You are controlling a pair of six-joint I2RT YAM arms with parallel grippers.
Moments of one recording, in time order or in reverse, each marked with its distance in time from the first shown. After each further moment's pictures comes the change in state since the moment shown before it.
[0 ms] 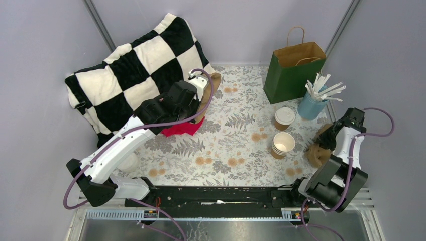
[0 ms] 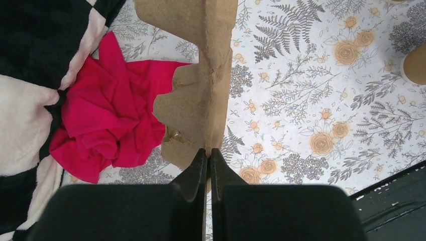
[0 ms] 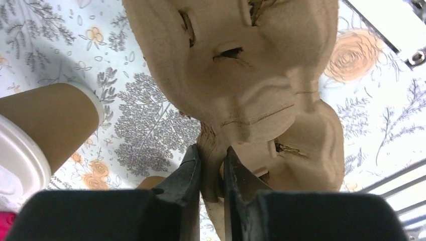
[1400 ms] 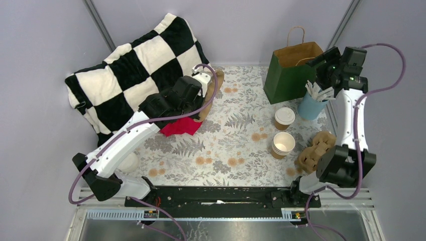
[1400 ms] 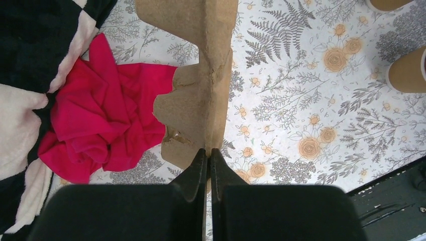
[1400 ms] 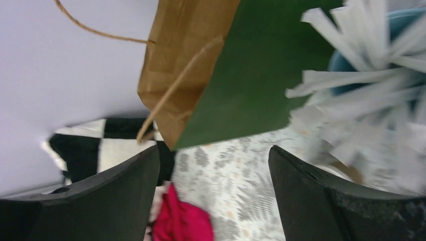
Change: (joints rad) left arm 0.000 0.075 0.083 -0.031 0.019 -0.032; right arm 0.348 0.202 0.741 0.076 -0.083 0.415
